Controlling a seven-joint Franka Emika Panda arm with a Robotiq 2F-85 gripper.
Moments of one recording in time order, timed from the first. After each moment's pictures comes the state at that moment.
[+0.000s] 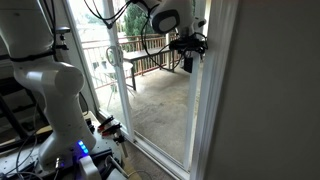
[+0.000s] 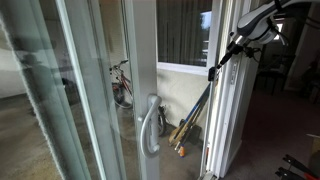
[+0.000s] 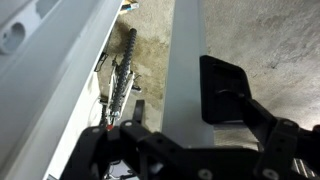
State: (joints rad) arm 0.45 -0.04 -0.71 -2.20 0.42 2.68 -0.91
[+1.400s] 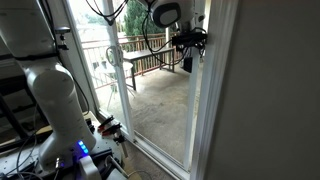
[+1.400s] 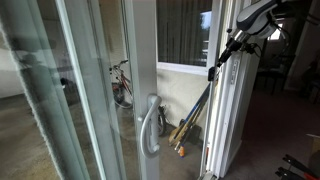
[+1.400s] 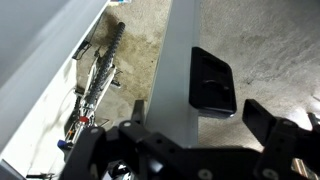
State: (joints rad) arm 0.05 -0.04 -0.30 -2.15 0.43 2.56 -1.07
